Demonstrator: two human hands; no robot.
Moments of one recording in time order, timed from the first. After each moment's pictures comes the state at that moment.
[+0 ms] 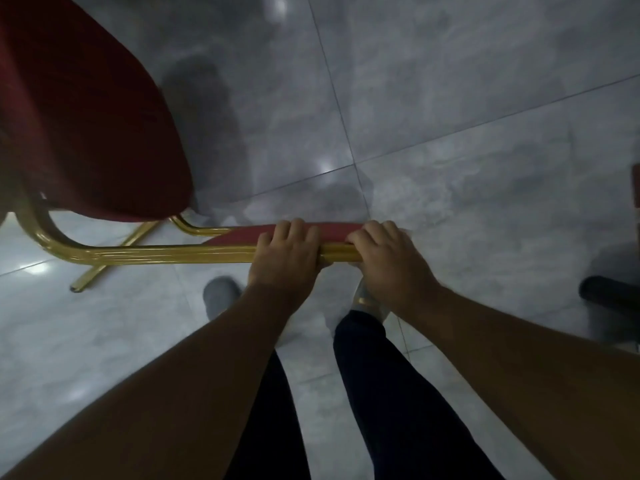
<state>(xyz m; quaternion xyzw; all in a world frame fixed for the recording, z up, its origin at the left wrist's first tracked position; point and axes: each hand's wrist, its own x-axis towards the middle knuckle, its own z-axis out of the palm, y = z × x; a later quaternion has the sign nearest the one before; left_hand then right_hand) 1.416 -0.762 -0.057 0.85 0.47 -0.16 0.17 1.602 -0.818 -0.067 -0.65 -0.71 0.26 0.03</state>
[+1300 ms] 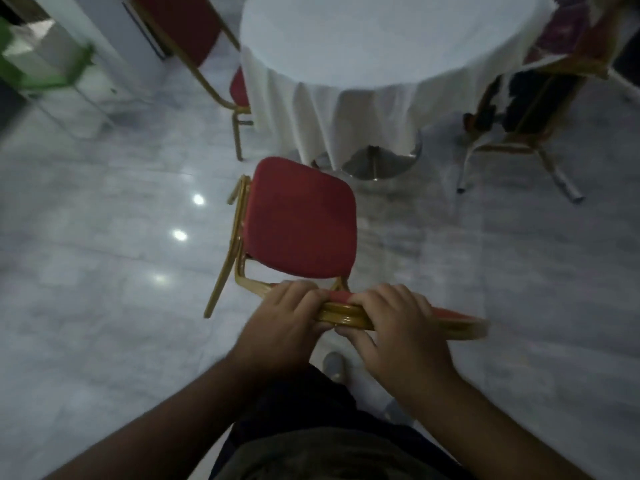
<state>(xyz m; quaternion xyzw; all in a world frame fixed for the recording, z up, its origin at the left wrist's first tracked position) 1.037 -0.857 0.417 0.80 0.57 0.18 0.10 1.242 -0.824 0.419 -0.48 -0.83 0.21 0.20</state>
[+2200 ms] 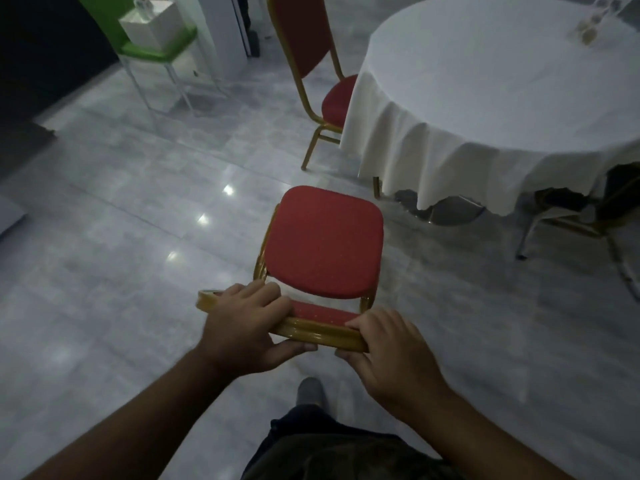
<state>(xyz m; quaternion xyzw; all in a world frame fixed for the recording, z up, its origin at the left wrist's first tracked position) 0.785 -0.910 0.435 0.73 0.66 0.18 -0.06 1.028 -0.833 0.417 -0.36 -0.89 0.27 0.12</state>
